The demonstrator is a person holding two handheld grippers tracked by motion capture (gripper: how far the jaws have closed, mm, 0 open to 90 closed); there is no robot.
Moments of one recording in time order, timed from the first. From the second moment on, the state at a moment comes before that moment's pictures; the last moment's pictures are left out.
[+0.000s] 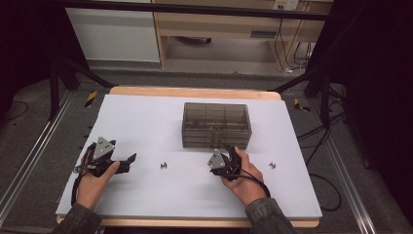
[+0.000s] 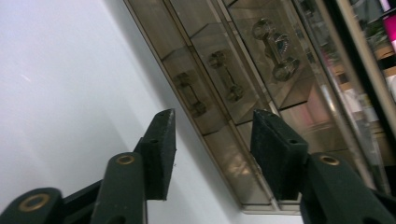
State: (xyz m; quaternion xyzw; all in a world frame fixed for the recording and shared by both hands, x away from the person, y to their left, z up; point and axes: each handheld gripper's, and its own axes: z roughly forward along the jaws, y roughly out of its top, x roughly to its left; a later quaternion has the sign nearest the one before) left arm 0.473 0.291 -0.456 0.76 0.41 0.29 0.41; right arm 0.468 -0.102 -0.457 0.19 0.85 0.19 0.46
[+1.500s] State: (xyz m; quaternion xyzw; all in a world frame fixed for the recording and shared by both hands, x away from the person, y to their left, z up) left arm 0.470 0.291 -0.463 0.77 0.40 0.28 0.41; right arm 0.482 -0.070 -0.484 0.02 0.81 0.06 0.58
